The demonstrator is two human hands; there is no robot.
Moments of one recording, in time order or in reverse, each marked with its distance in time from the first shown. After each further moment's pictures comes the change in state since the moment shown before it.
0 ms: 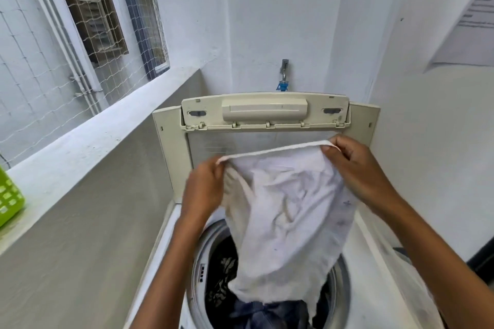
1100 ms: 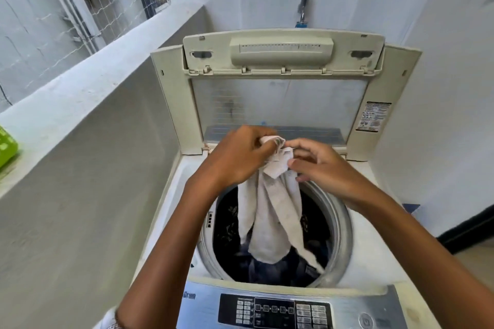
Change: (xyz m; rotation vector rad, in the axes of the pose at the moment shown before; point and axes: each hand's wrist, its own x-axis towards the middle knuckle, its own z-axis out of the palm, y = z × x) left_hand -0.027 0.025 0.000 0.008 -0.460 0.241; right_hand -0.038 0.015 0.068 0.241 -0.472 0.313
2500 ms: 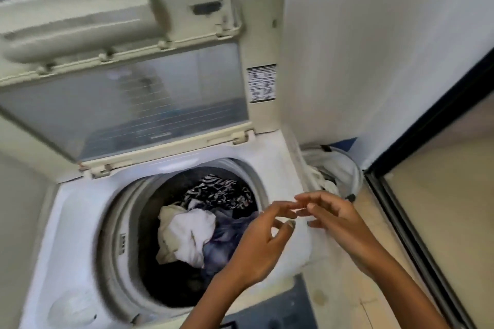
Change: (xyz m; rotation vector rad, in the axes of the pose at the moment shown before) left_hand 0.003 0.046 0.252 -0.453 -0.446 -0.188; right_hand -0.118 0.170 -0.122 0.317 0.378 0.404
